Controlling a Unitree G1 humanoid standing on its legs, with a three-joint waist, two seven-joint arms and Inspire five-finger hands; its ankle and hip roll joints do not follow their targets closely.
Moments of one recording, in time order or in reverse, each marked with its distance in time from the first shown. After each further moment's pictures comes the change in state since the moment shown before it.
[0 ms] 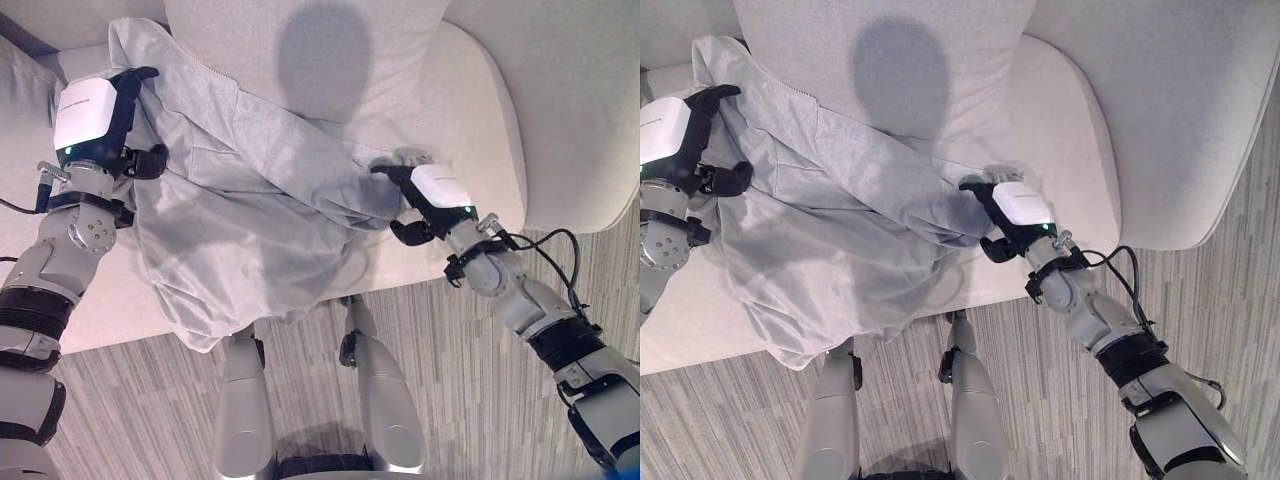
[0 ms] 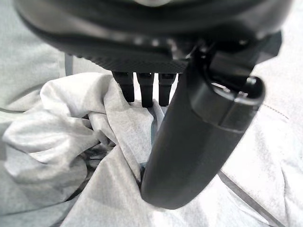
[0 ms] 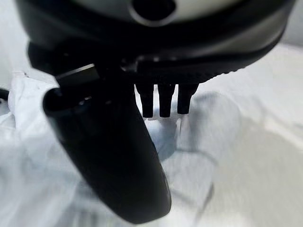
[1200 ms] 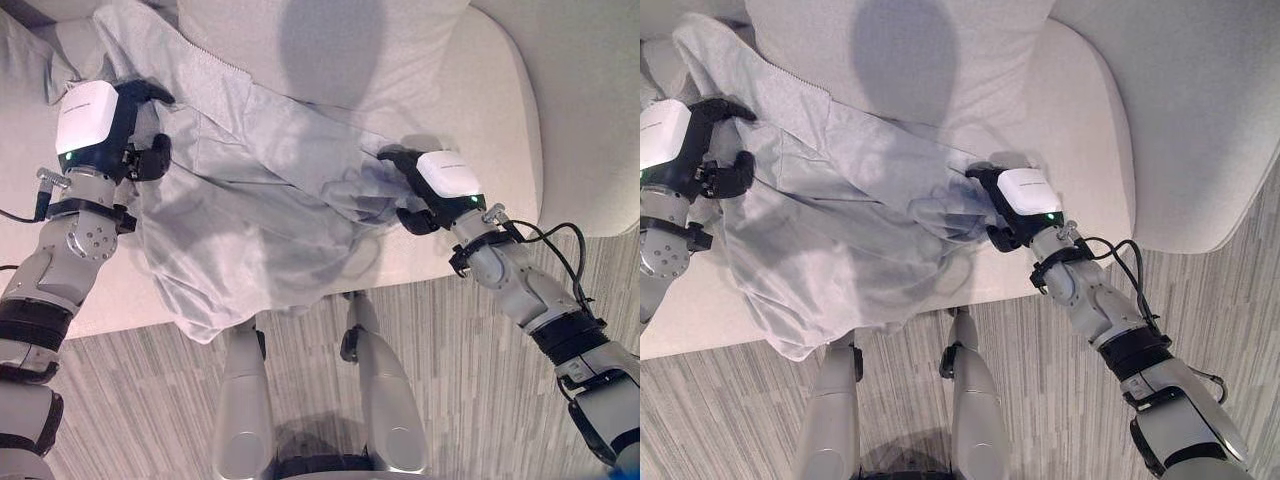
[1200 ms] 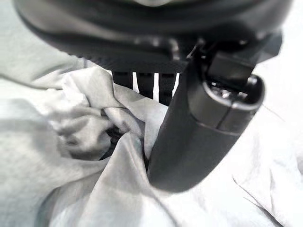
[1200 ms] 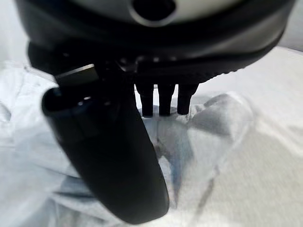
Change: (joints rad) left arm 0.108 -0.010 0.097 -0.108 -0.001 -0.020 -0.003; right arm 0.022 0.016 -0.030 0.003 -0.067 0.030 0.003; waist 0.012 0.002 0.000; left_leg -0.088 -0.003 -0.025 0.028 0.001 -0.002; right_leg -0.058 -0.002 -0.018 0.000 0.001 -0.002
